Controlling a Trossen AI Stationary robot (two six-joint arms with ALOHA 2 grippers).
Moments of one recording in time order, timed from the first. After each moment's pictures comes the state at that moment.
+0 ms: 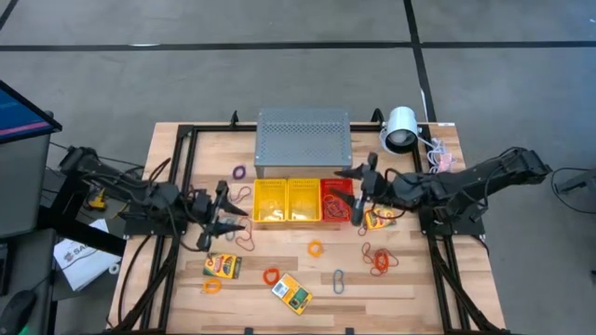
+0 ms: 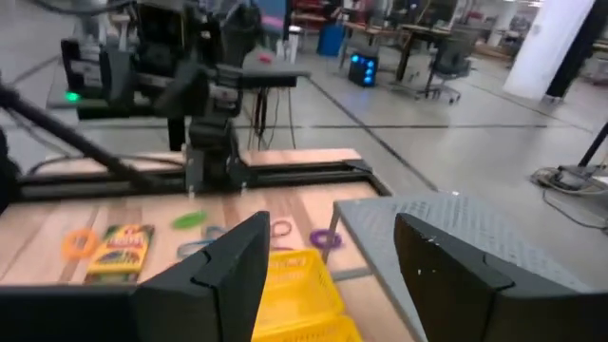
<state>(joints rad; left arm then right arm) -0.42 0.71 0.45 0.26 -0.25 -0.08 0.27 1.12 0.91 0.02 0.59 -0.02</state>
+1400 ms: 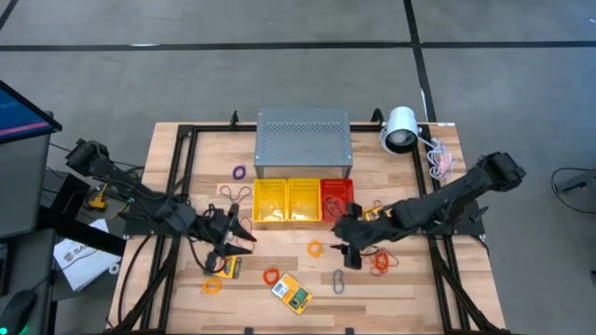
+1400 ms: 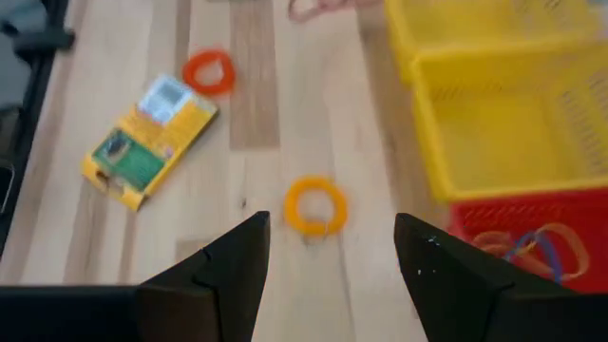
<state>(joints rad) -0.53 0.95 0.45 0.35 -0.26 -0.29 0.43 1.47 0.99 -0.41 0.29 0.41</state>
